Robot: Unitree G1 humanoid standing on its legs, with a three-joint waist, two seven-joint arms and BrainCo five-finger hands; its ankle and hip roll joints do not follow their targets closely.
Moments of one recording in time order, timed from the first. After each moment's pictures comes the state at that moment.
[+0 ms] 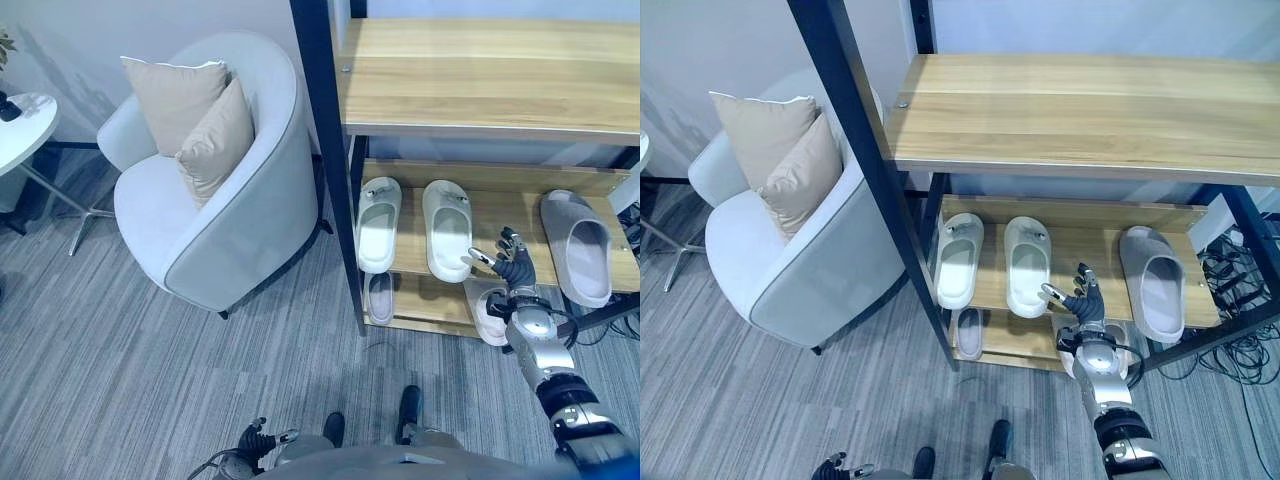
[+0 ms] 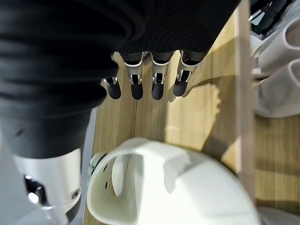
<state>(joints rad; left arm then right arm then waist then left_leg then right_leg) 0.04 0.18 -0.28 1.30 0.05 -0.16 0.16 -0.30 -0.40 0.12 0.69 0.35 -0.24 -0.22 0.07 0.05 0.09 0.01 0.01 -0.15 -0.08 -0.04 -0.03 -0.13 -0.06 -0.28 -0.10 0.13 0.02</state>
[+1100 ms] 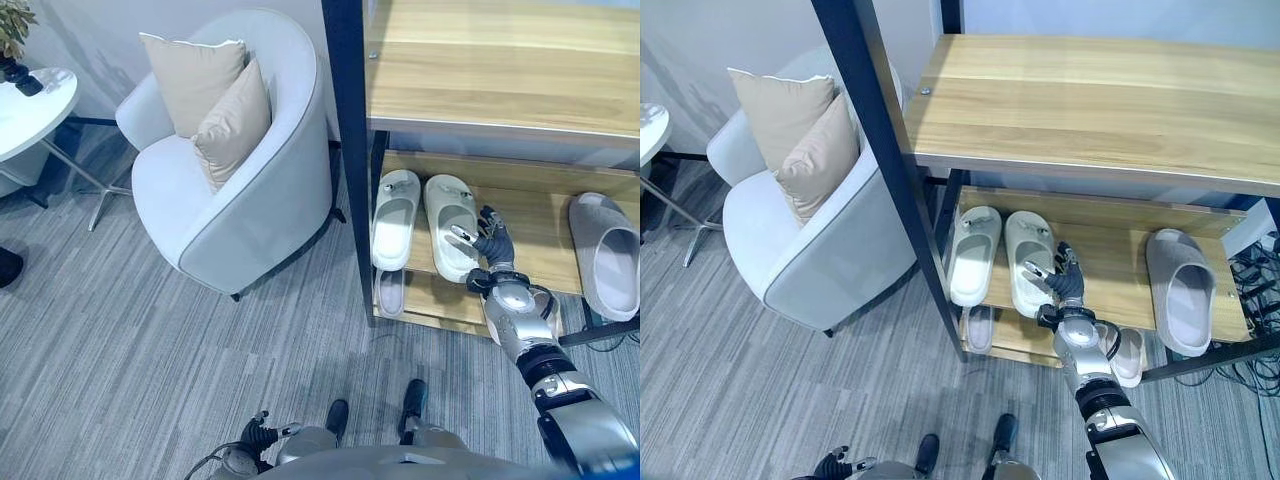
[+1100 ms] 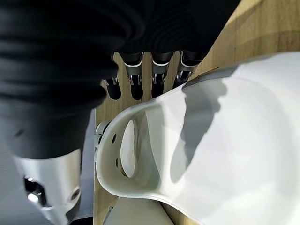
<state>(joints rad) 0.02 0.18 -0.31 1.28 0.02 -0.15 0.17 -0.39 -0.36 0.17 0.69 0.42 -0.22 -0.24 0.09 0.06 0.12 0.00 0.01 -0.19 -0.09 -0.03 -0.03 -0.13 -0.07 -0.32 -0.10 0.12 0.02</state>
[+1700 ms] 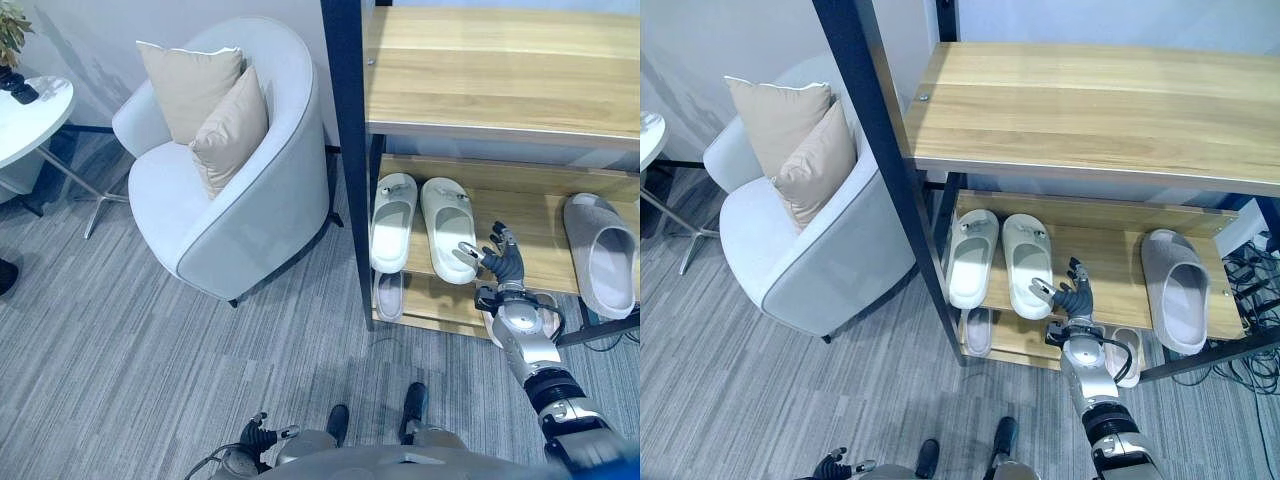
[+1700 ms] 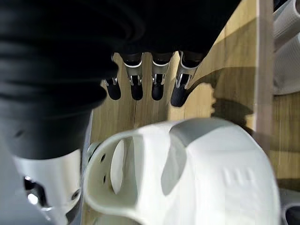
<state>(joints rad) 0.03 0.19 -0.31 1.28 0.03 -0.14 0.18 -0.24 -0.35 0.15 0.57 0.31 -0.23 -0.24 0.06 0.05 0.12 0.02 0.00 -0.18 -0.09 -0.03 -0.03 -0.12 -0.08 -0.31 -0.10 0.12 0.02</state>
